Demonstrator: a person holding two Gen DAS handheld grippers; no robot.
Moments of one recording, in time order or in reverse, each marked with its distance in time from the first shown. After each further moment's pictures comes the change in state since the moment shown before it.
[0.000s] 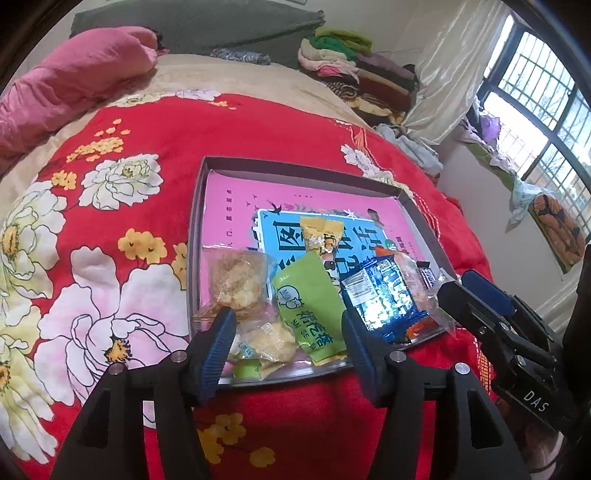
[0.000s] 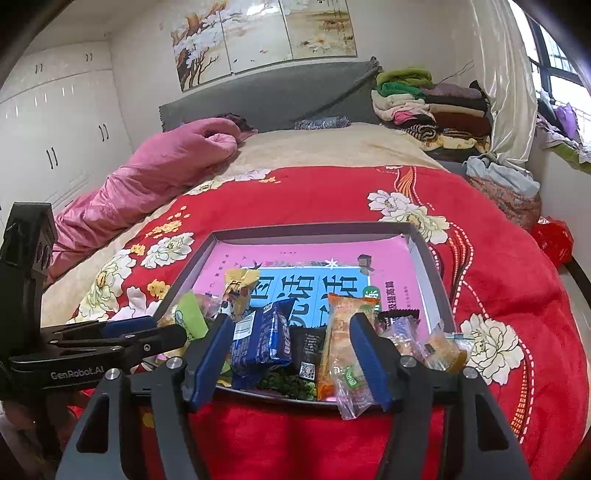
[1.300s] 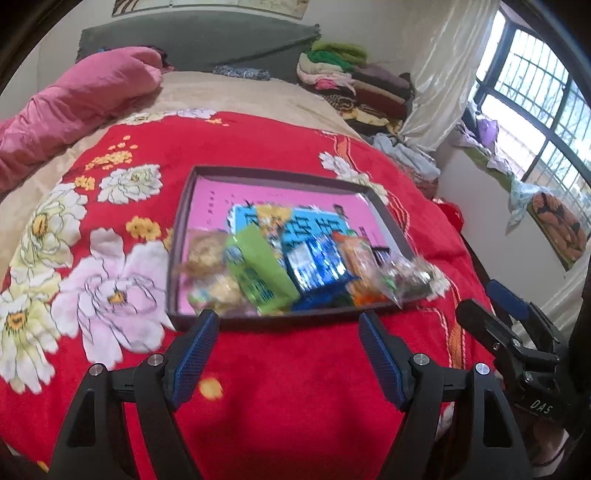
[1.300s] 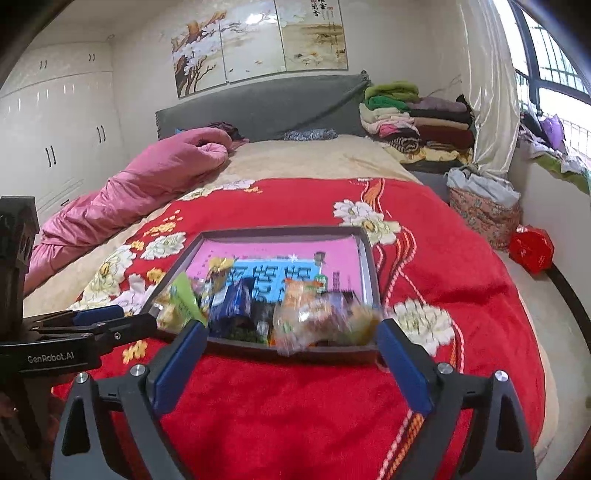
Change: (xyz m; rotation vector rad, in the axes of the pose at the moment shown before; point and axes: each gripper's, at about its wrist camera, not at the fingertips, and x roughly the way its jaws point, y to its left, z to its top) left arm -0.053 -0.056 -0.043 0.018 -0.051 0.042; right arm -0.084 -0.034 -0.026 -0.011 -0.025 -0.053
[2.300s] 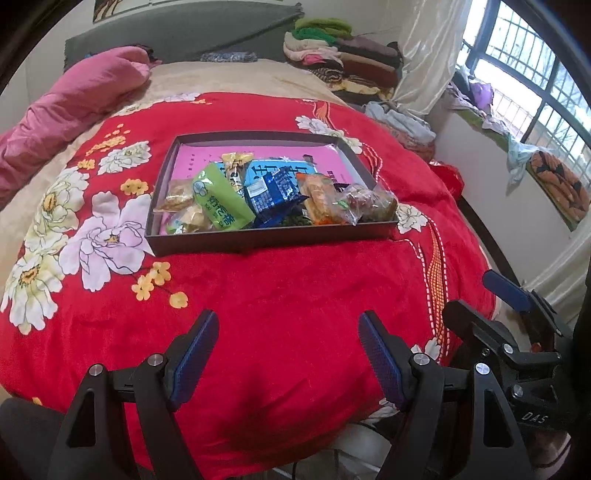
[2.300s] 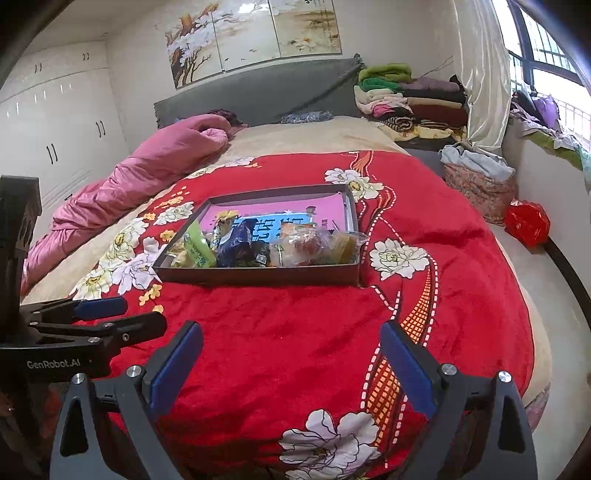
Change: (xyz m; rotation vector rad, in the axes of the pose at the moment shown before) left arm -0.031 -0.048 -0.056 0.078 0.089 0.045; right arm -0.050 -0.012 -0.052 0.021 0.067 0.018
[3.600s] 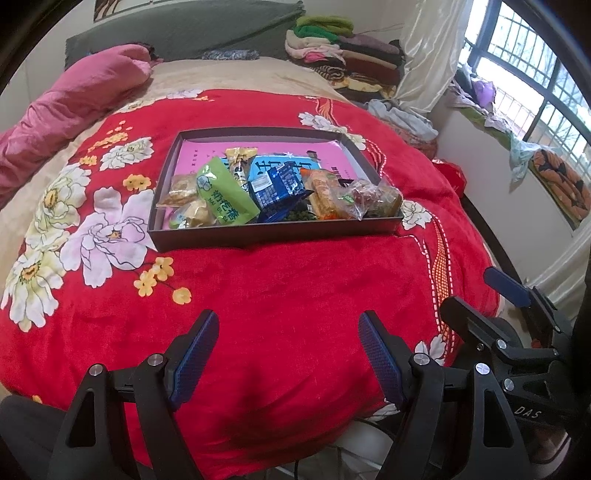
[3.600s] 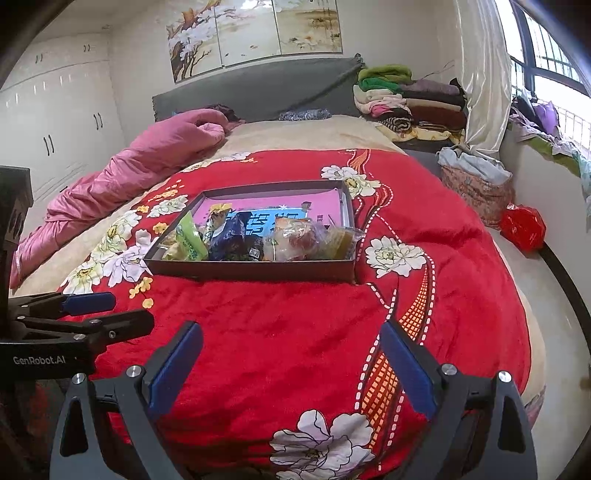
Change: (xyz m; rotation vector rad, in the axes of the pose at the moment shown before) left arm 0.003 0.004 -0.002 -0.004 0.008 0.007; right arm 0.006 0.000 -0.004 -0.026 0.005 -0.024
